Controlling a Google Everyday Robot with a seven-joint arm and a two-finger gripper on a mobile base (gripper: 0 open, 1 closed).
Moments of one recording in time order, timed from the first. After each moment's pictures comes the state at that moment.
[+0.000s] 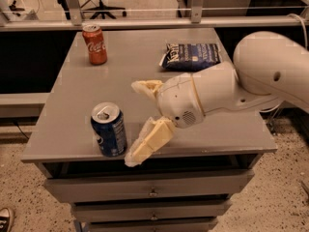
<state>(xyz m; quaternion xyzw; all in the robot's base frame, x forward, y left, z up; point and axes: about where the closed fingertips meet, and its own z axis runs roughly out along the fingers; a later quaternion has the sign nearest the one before) 0.422 0.038 0.905 -0.60 0.61 0.35 0.39</state>
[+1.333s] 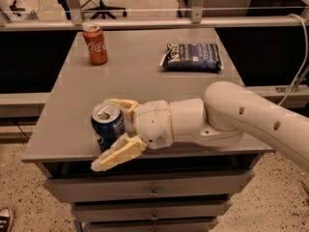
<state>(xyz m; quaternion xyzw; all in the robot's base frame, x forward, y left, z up) 0.419 0.098 0.874 -0.55 0.53 0.43 0.47</state>
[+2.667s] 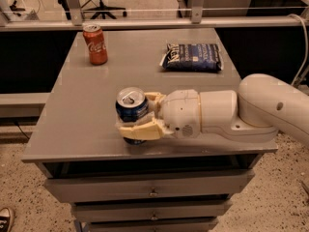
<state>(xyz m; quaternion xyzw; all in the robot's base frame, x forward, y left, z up) 0.436 0.043 0.899 -0.51 0.57 0.41 0.49</state>
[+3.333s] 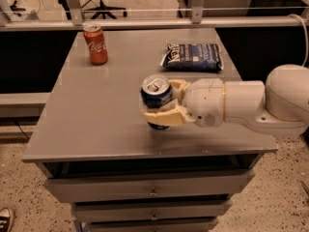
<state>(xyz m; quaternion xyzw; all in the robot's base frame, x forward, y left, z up) 0.466 -0.009 0.909 -0.51 0.60 0.34 0.52</state>
